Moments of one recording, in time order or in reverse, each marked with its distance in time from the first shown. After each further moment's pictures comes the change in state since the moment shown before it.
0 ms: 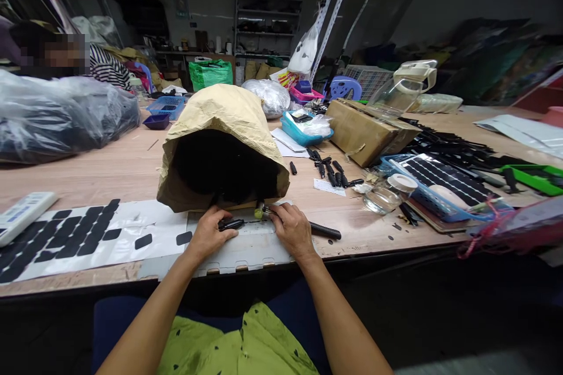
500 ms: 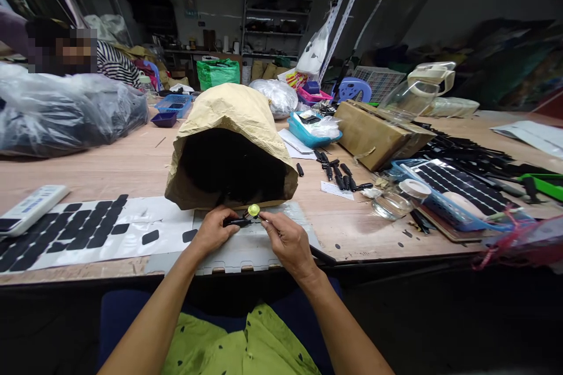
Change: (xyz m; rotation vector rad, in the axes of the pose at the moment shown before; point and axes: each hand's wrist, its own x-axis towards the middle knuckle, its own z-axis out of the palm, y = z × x) left_hand 0.005 -0.007 -0.003 -0.072 -0.042 0.014; right_hand -0.009 -0.047 -0.022 0.416 0.029 -0.061
